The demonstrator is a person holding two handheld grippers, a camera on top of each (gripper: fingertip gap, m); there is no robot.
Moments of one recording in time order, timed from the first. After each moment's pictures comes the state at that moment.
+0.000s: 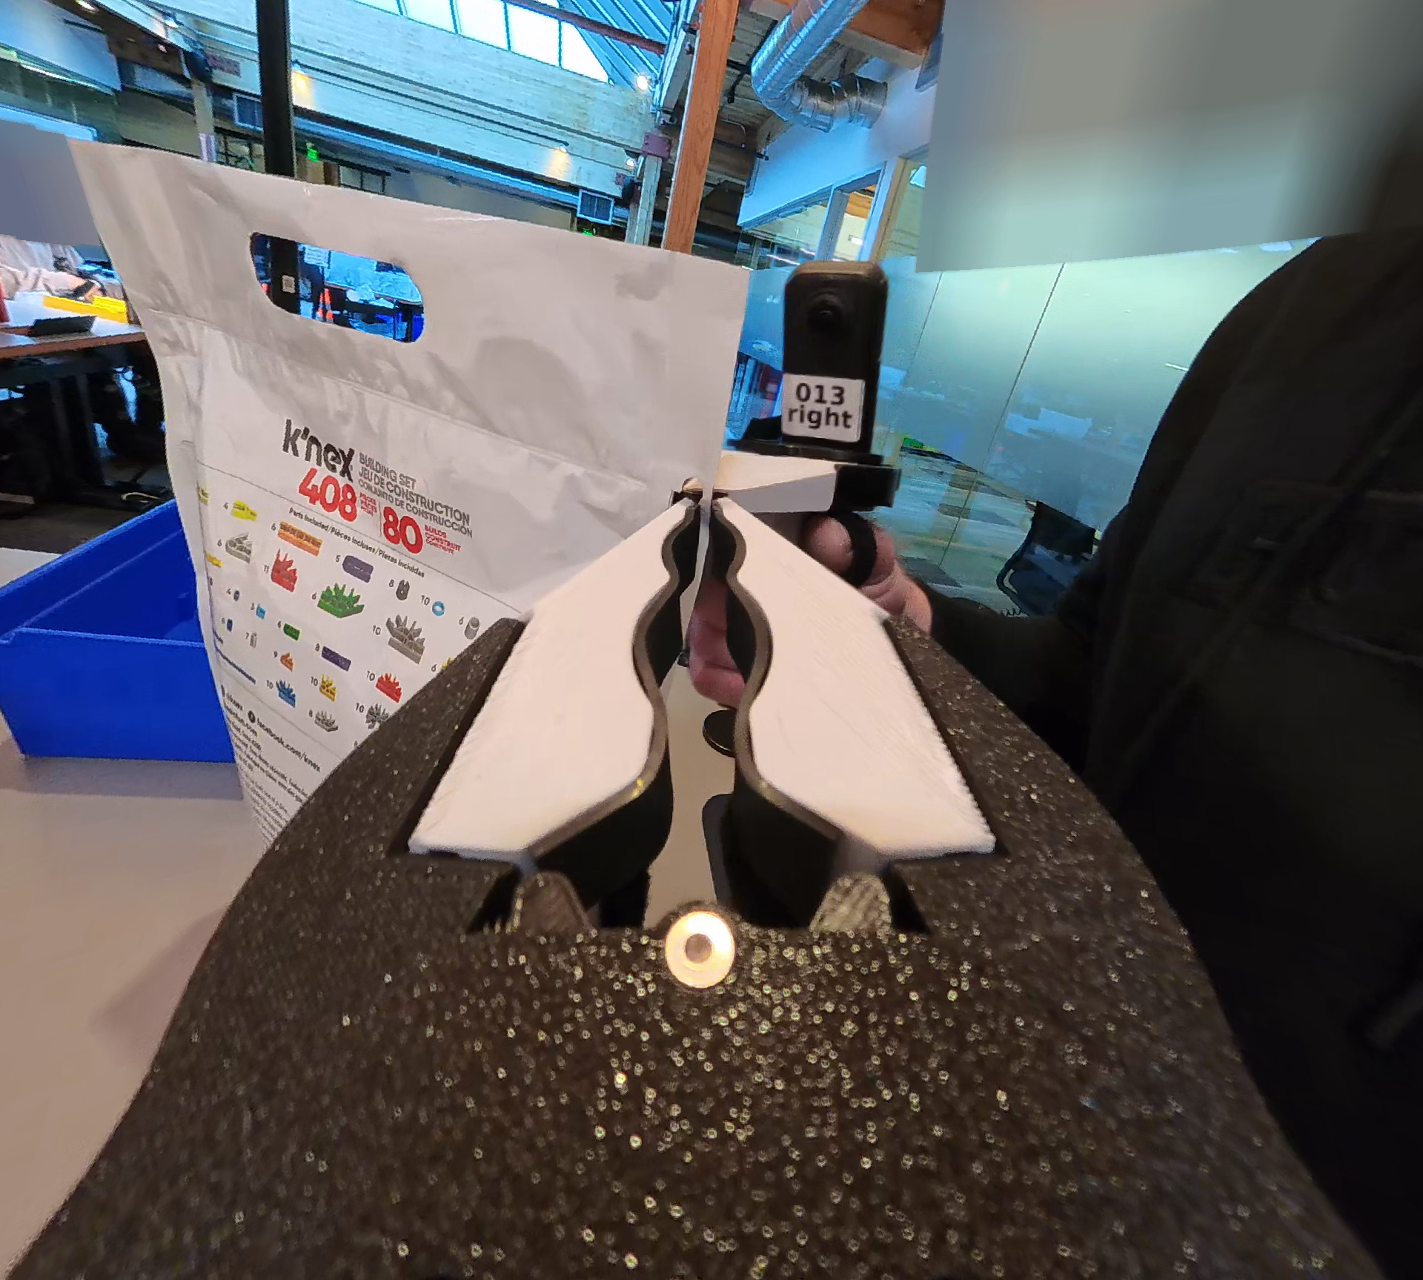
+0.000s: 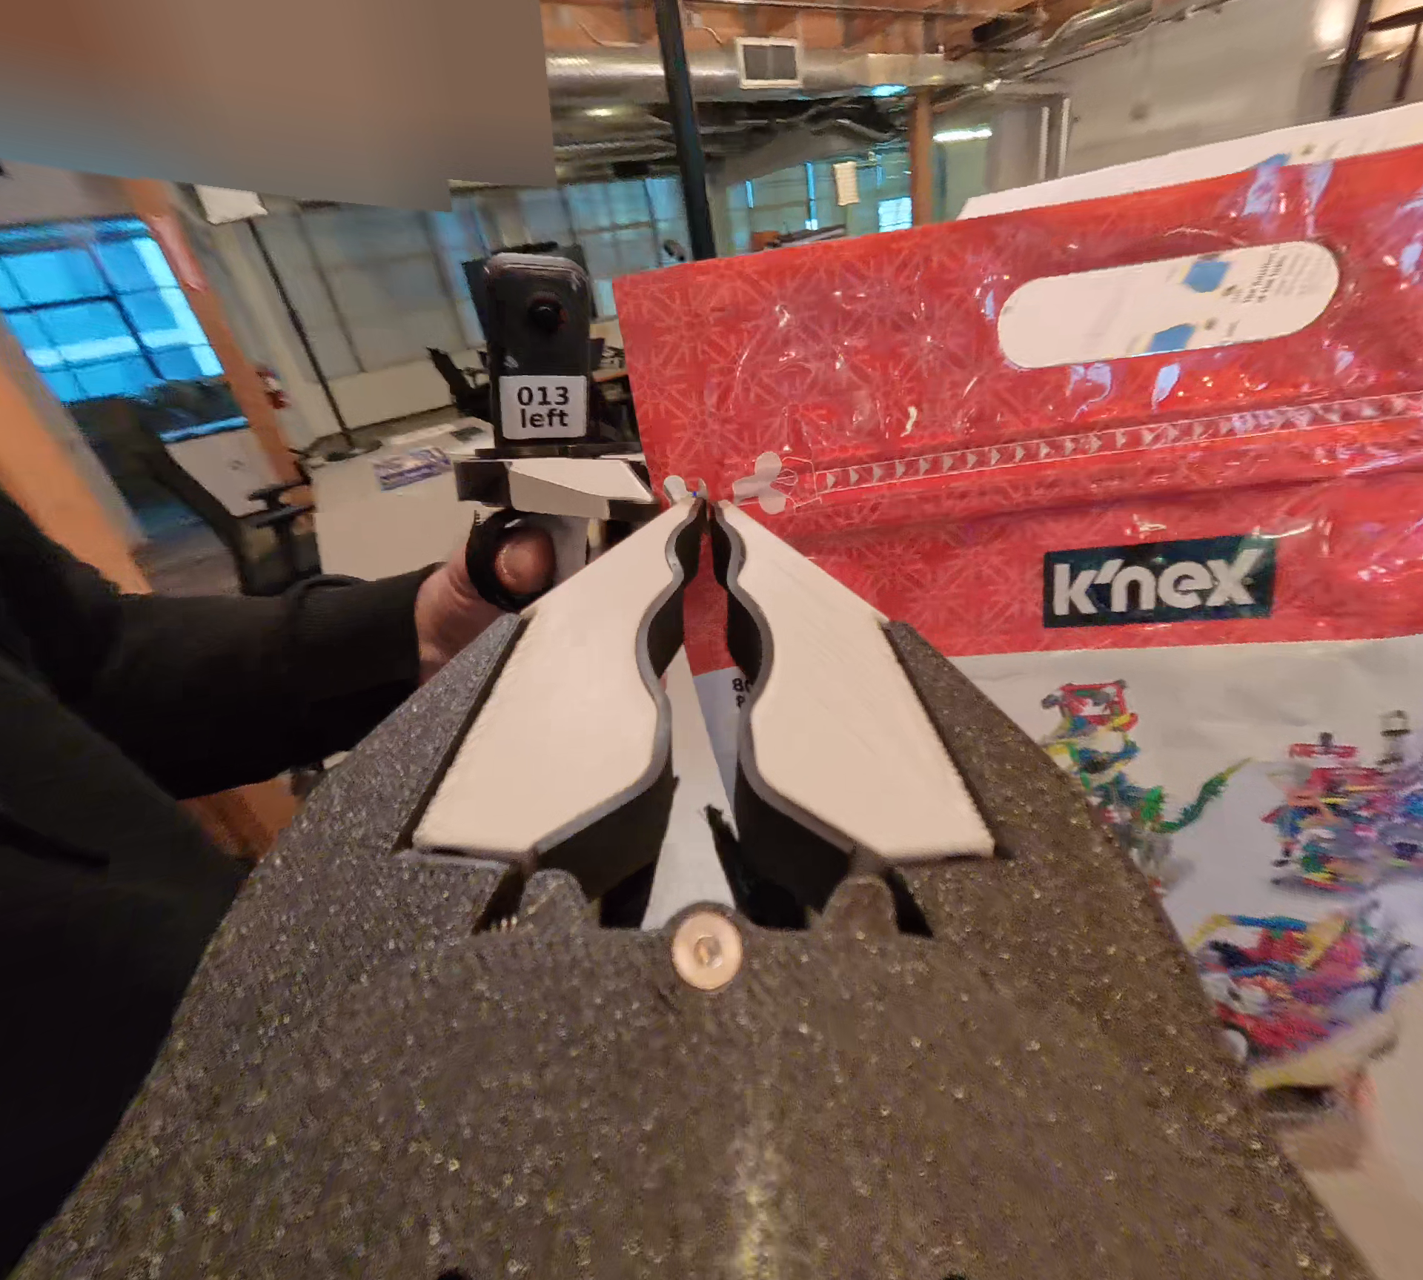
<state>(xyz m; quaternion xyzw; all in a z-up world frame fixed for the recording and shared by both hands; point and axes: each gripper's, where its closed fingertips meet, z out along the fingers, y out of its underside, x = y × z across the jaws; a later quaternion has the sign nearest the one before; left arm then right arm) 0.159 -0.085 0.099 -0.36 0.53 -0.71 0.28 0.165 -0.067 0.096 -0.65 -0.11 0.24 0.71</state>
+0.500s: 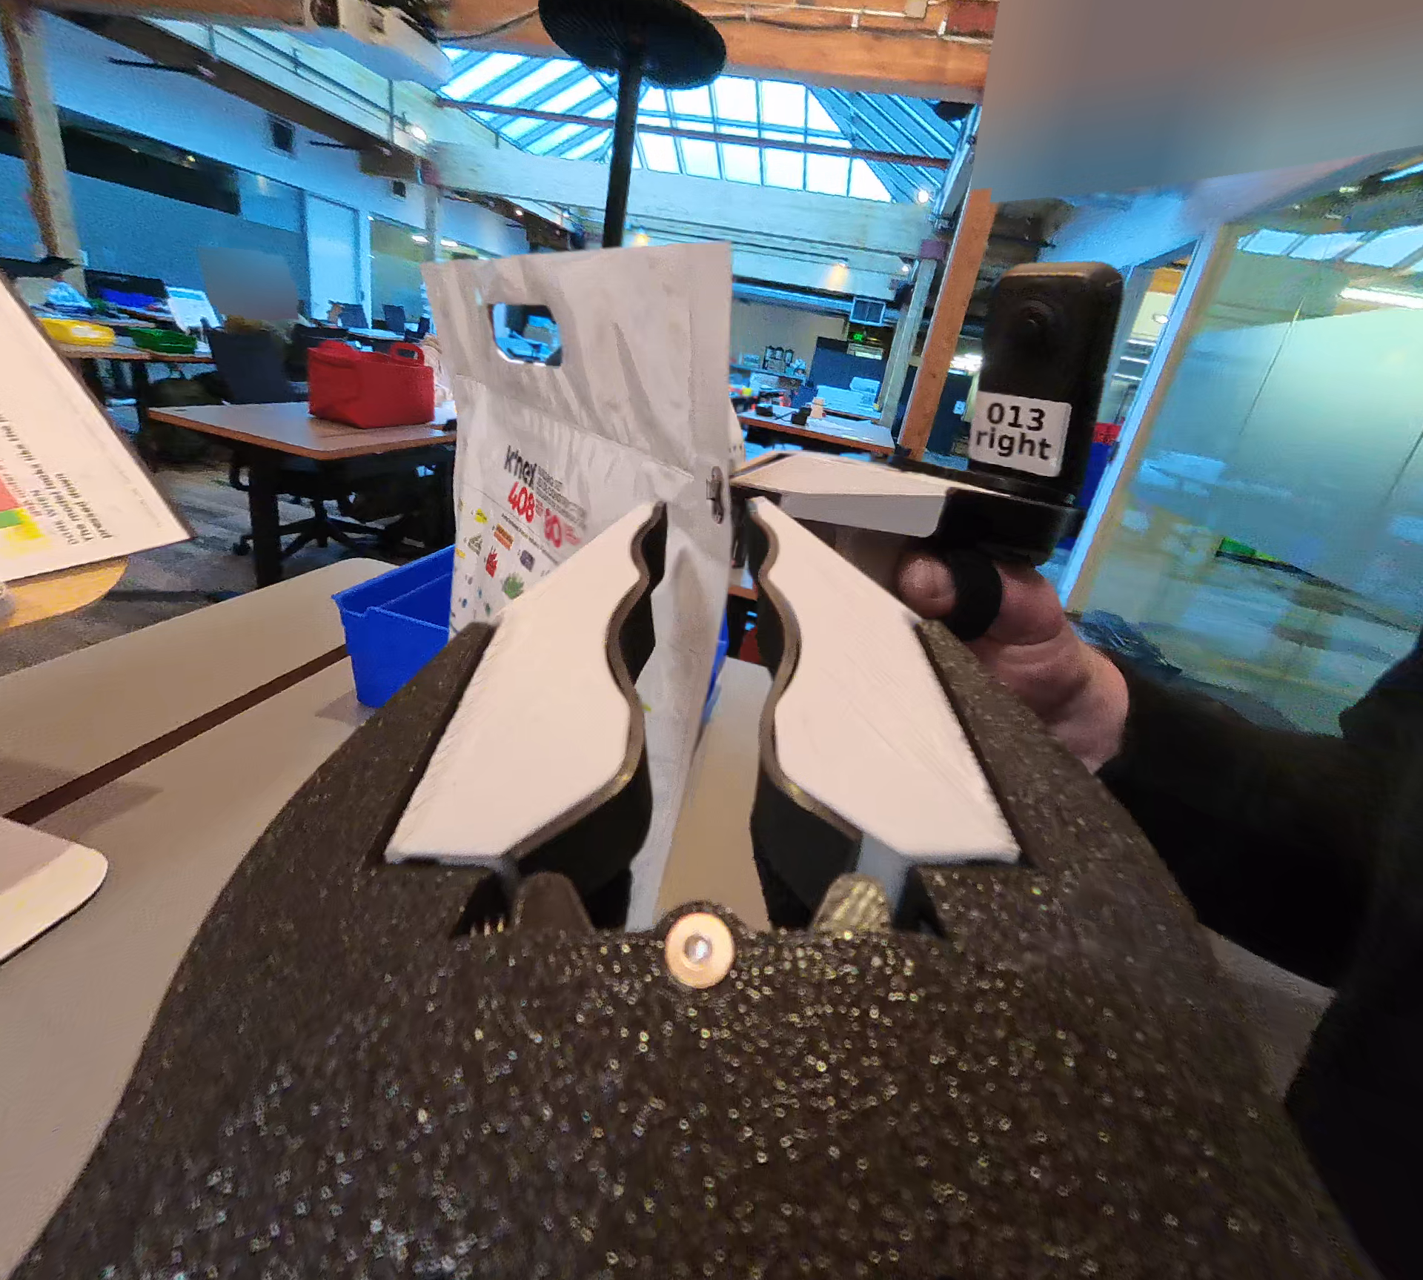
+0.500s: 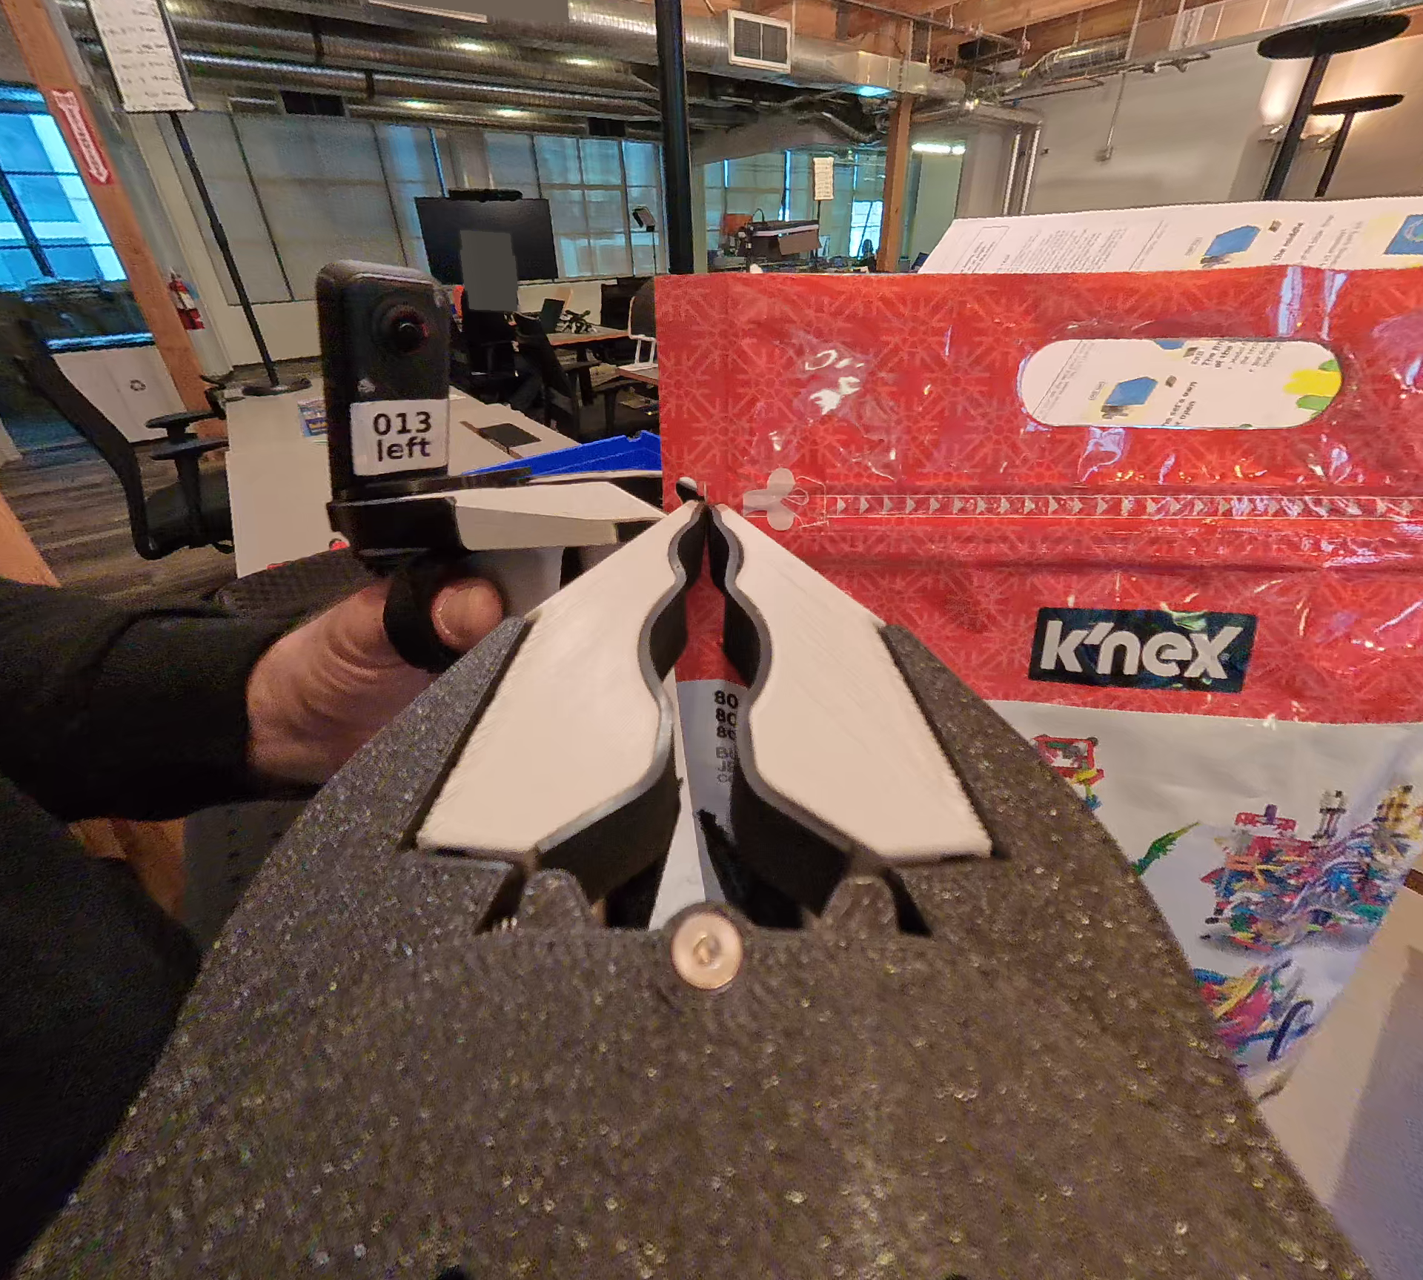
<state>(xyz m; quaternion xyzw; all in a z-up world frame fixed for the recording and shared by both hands) 0.159 -0.059 0.095 -0.44 0.44 -0.64 0.45 0.157 -0.051 0.099 -0.66 -0.14 0.18 0.71</state>
